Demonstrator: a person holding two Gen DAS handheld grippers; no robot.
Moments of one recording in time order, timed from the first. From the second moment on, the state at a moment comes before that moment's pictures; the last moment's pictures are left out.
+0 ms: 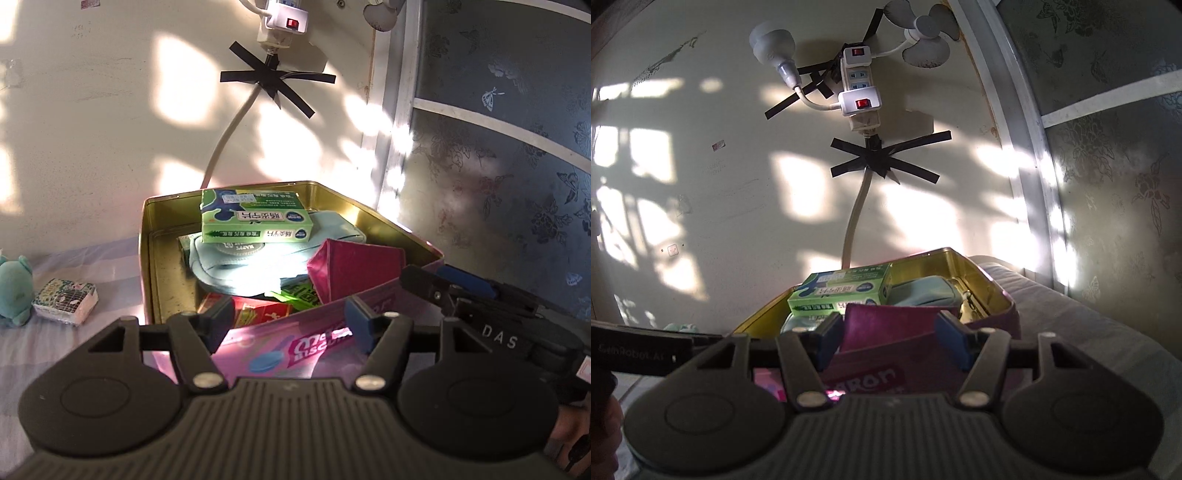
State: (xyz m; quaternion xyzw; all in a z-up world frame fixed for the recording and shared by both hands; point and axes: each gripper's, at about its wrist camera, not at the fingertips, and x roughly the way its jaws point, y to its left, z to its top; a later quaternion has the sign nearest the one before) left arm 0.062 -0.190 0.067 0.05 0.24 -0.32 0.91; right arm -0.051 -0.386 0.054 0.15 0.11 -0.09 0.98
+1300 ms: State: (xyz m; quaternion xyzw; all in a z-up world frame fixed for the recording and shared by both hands) left arm 0.111 0.072 0.008 0.04 0.28 -0.02 0.96; right arm 0.036 -0.151 0.034 0.06 0.27 0.13 0.95
